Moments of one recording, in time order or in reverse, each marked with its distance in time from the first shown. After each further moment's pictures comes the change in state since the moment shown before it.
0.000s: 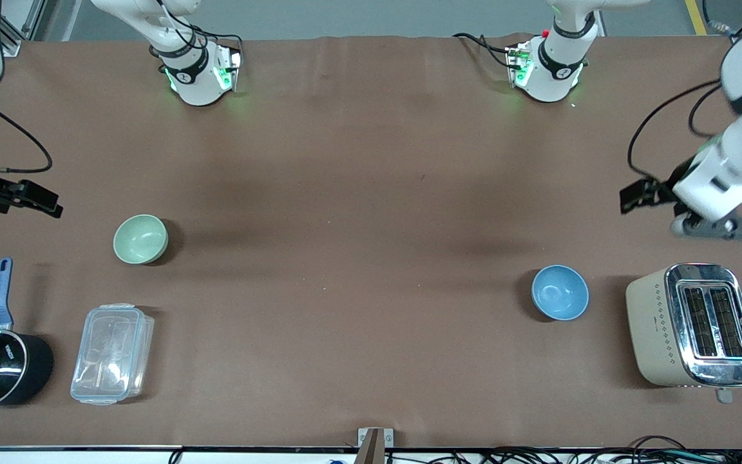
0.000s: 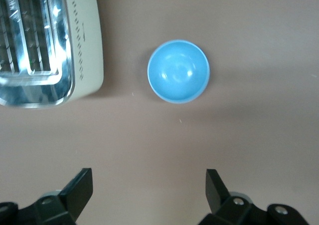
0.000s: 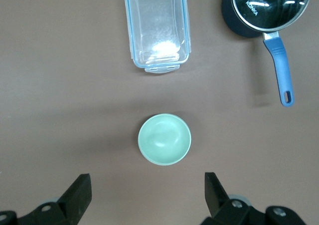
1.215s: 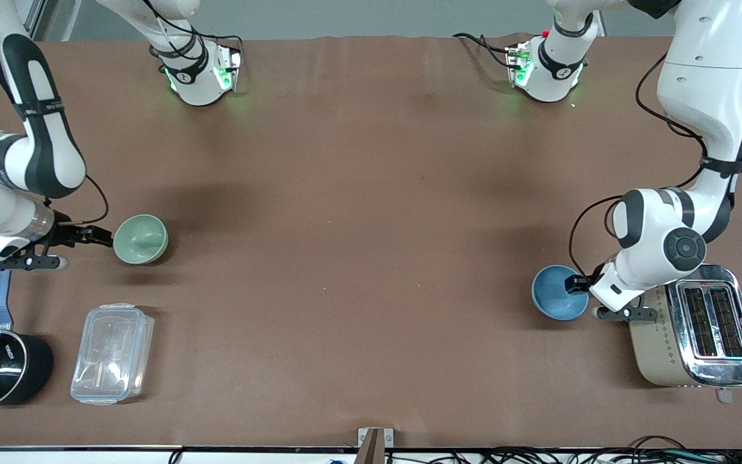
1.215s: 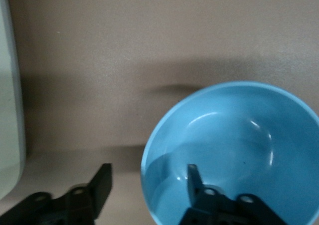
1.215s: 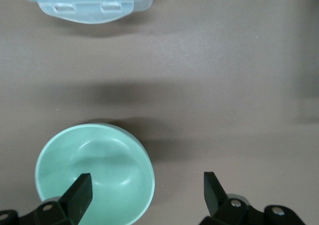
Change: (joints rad) left arm 0.047 0.461 0.002 -0.097 0.011 0.591 0.000; right arm -0.137 0.216 -0.005 -0.409 0.000 0.574 -0.209
